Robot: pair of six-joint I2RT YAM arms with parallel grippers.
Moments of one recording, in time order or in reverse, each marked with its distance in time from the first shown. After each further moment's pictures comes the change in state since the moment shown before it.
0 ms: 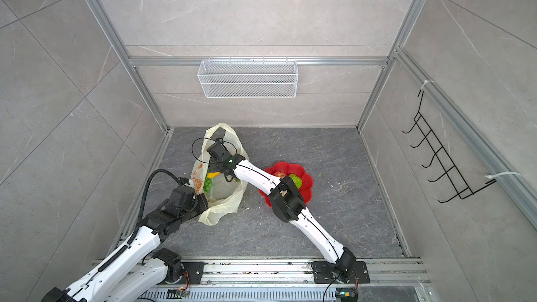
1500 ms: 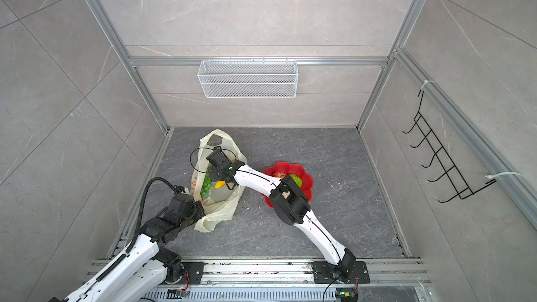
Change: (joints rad) left arm 0.002 -0.079 -0.091 -0.058 -0.087 -0.043; right arm 0.044 -0.229 -0.418 0.149 -0.042 -0.035
